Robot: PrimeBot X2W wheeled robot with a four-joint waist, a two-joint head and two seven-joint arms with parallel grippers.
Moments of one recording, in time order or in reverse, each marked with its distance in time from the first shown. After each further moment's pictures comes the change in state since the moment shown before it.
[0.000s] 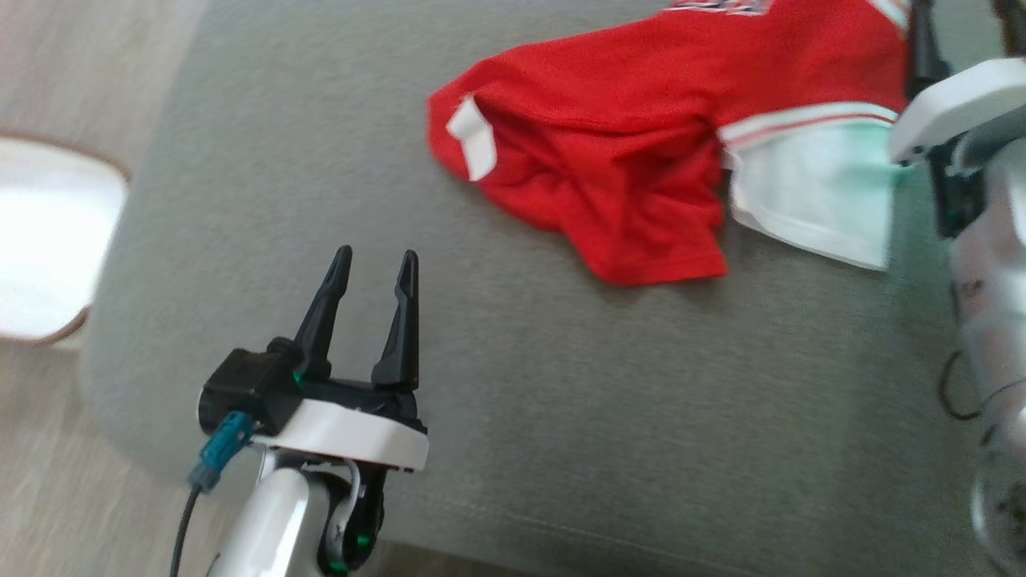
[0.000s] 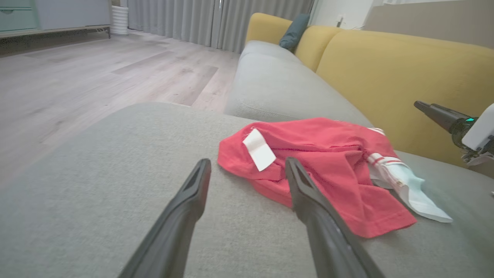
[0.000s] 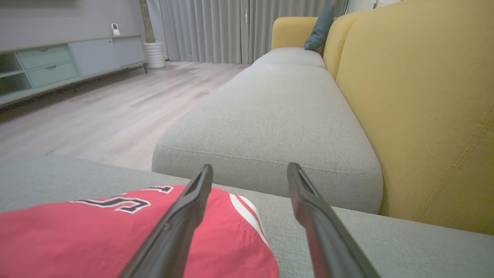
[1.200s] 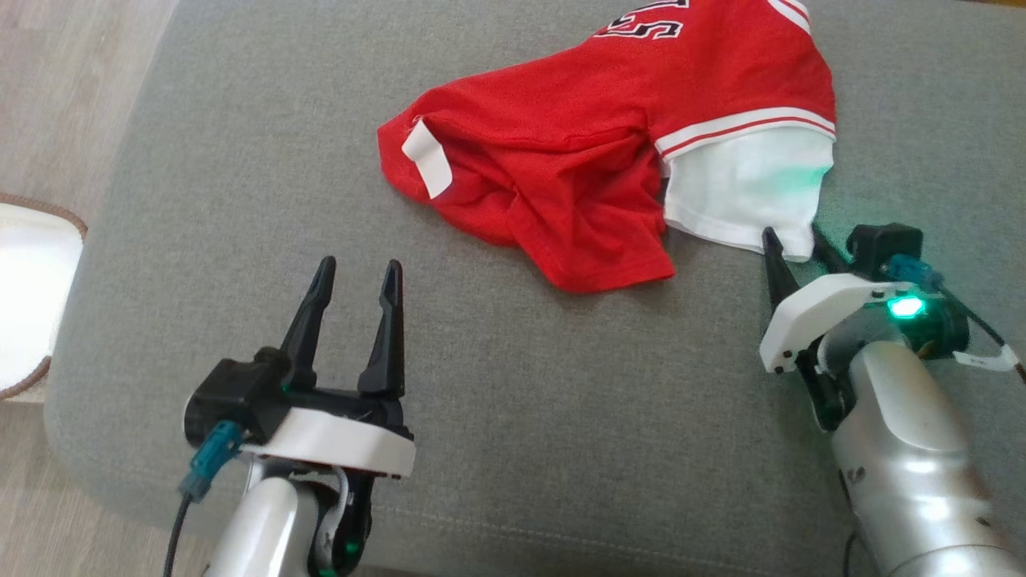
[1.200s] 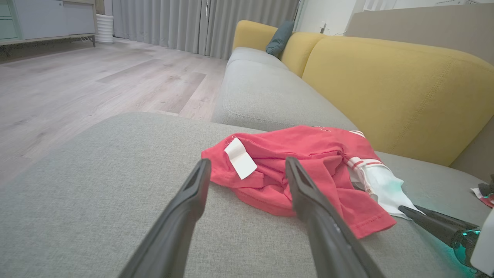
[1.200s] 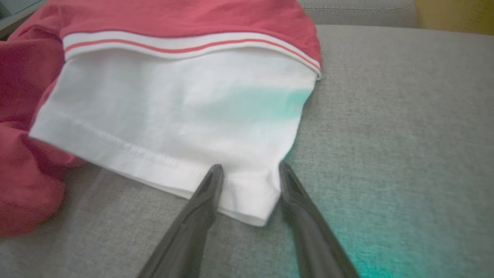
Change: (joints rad) left arm 0.024 0.000 0.035 0.004 0.024 -0.008 0.000; right arm 0.423 0.160 0.029 -0.191 0.057 0.000 0.192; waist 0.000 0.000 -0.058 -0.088
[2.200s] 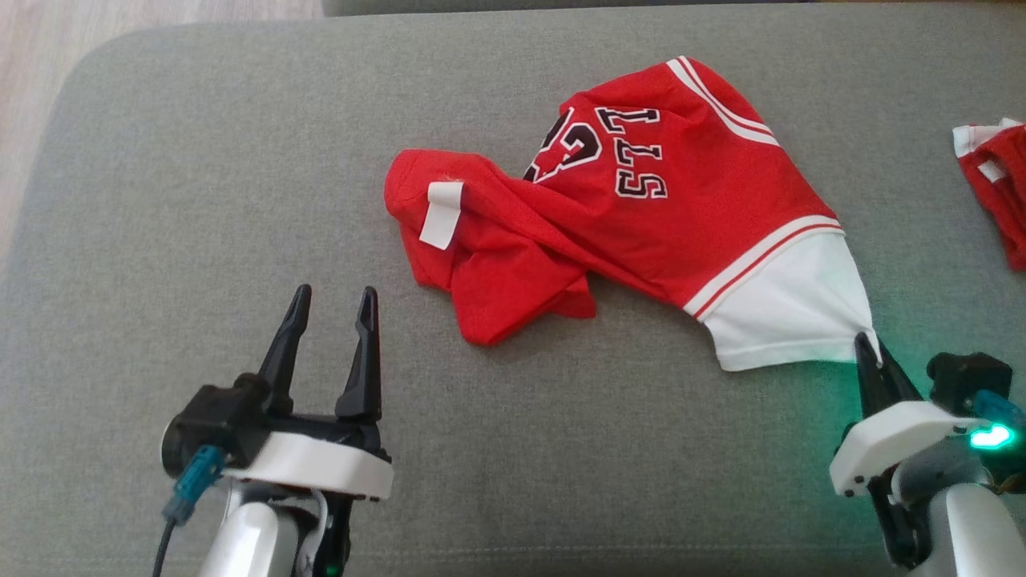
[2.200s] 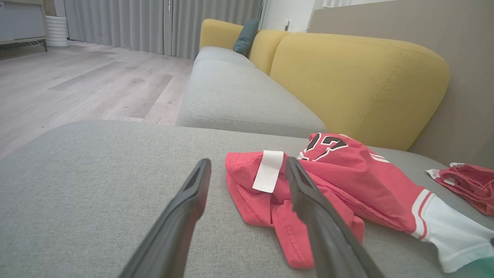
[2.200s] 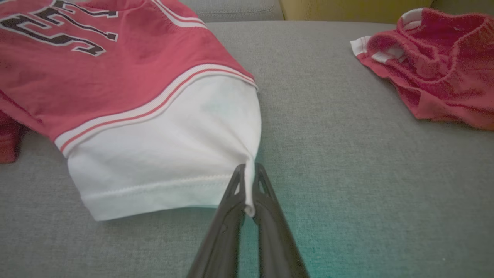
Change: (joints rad) left arm 0.059 0.000 0.060 0.000 0.037 -0.021 0.000; right arm 0.472 -0.001 -0.124 -0.584 0.009 0.000 0.153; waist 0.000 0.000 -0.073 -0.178
